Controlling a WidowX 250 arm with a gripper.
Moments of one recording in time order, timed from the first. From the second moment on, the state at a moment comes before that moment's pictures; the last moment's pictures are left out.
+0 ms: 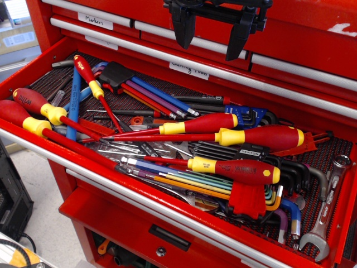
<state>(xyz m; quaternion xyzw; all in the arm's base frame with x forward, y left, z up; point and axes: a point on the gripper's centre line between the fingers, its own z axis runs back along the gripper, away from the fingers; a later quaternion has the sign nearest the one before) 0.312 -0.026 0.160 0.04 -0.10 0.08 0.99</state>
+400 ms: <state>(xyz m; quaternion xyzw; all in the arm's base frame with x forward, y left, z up) 0.310 -0.028 0.150 0.05 -0.09 0.07 0.99</state>
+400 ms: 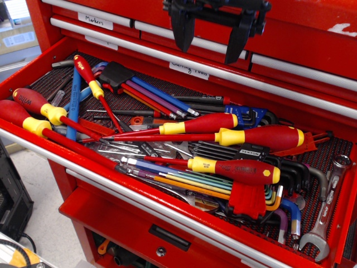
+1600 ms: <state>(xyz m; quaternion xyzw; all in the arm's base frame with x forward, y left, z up) 0.349 -0.099 0.062 0.04 -0.17 -0.39 0.90</state>
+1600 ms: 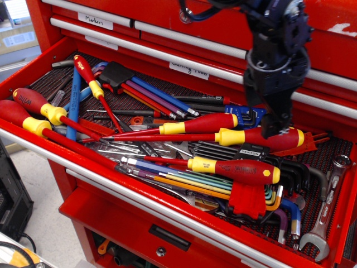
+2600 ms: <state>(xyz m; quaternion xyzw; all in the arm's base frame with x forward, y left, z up) 0.371 -0.112 0.014 -0.02 -0.23 -0.38 0.89</state>
